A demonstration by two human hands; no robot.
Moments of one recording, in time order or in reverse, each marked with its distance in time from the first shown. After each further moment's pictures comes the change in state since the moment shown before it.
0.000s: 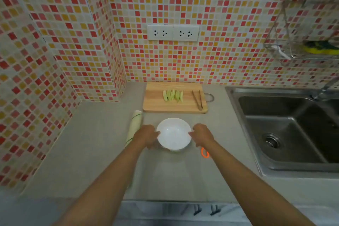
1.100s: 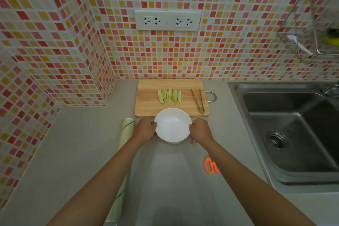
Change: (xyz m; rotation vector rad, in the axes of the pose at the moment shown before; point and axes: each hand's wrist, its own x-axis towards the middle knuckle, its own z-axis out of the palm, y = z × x) left_hand 0.097 0.006 -0.007 -0.271 0.122 0.110; right_hand 0.089 -0.006 0.002 0.237 0.067 0.056
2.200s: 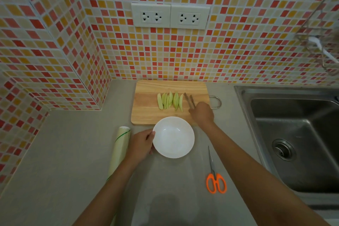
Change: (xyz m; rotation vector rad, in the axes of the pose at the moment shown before) left_hand -0.001 -0.014 0.012 -0.143 0.066 0.031; right_hand 0.099 -0.043 -0.020 -0.201 0.184 0.007
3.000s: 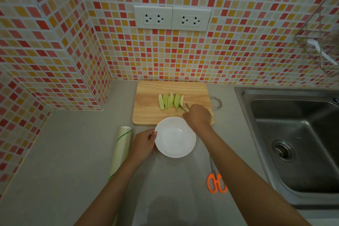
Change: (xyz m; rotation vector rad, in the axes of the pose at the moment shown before) left_hand -0.003 0.008 -0.002 -0.016 -0.016 -0.015; right_hand -0.030 -0.019 0.003 -0.238 0.031 -0.119
